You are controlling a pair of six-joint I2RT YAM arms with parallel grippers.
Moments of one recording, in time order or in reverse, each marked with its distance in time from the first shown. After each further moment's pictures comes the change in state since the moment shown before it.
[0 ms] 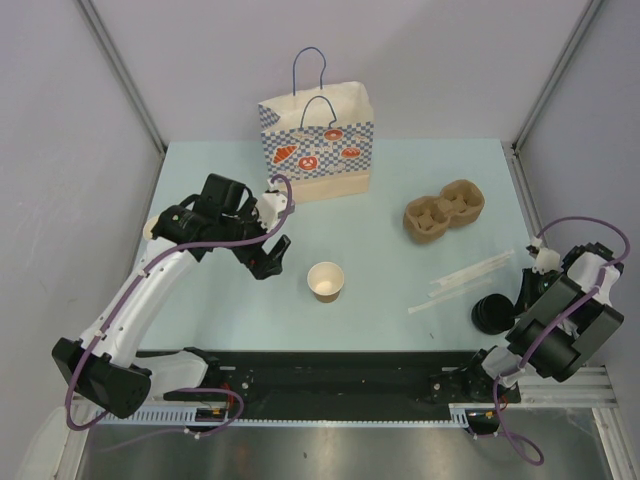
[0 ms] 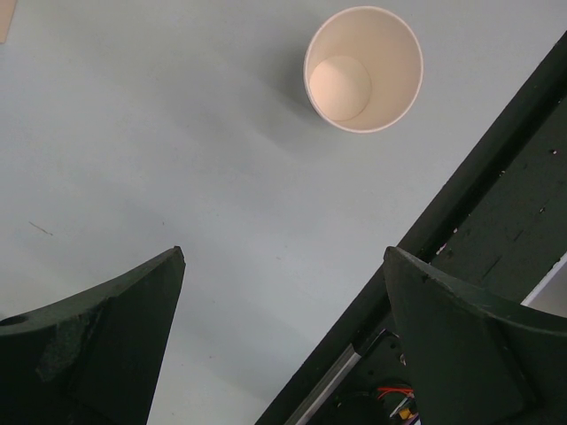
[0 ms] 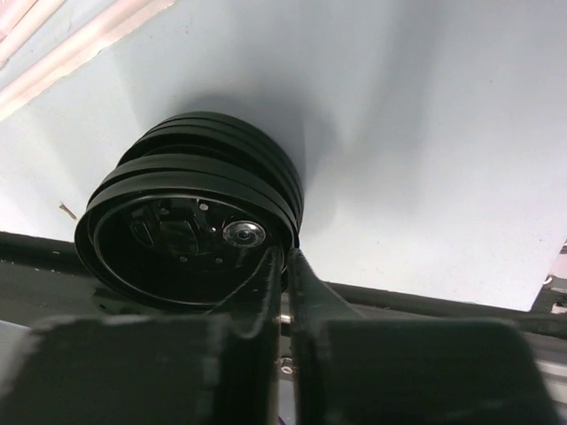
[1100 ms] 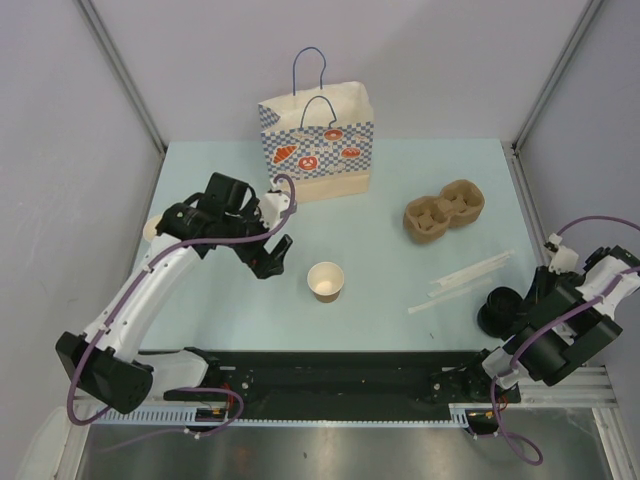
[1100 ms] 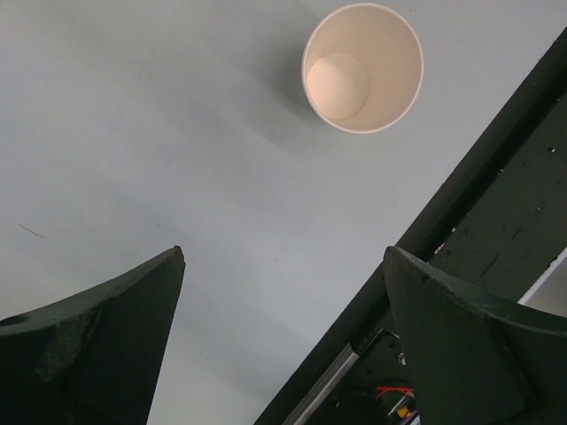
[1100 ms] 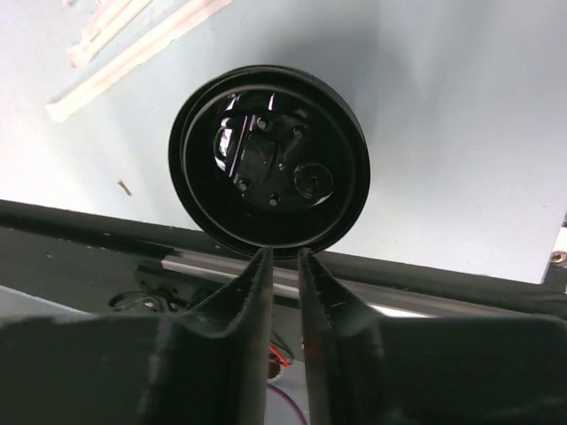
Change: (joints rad) left arm 0.000 0.020 0.000 0.002 0.006 0.000; right arm -0.132 -0.042 0.093 -0.181 -0.131 -0.111
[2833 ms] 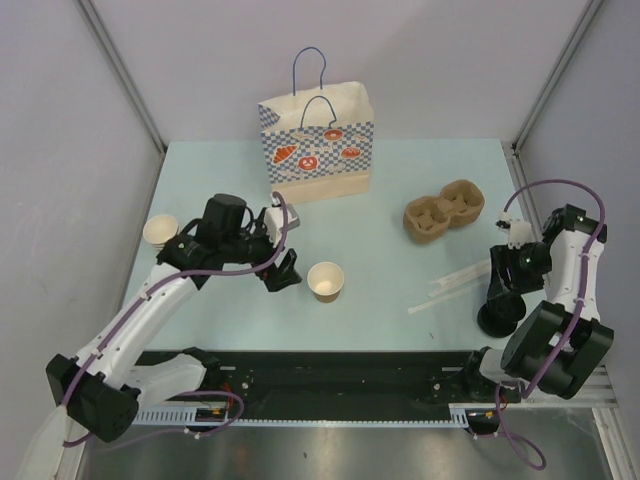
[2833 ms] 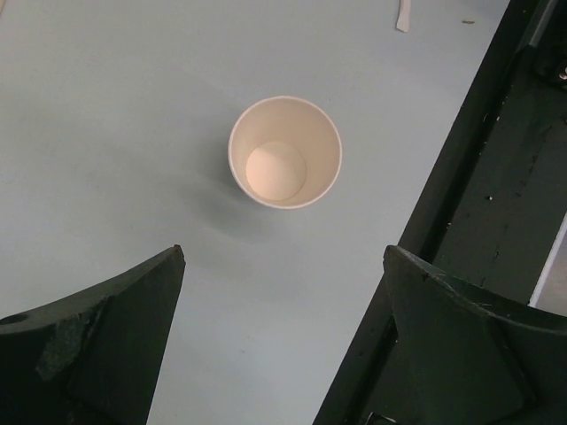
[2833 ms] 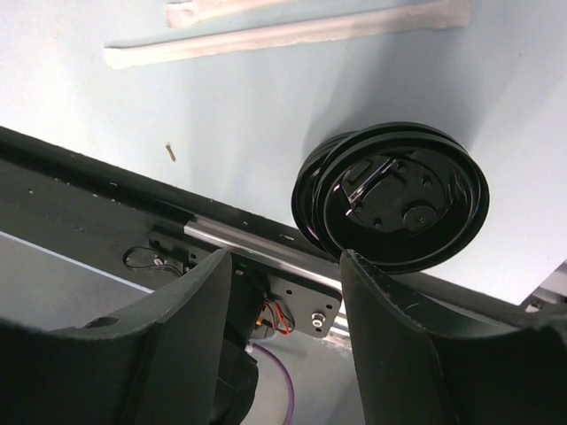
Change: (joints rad) left arm -0.043 -0.148 -0.253 0.328 0.193 -0.063; right arm 0.426 -0.077 0.113 -0.109 0.097 0.113
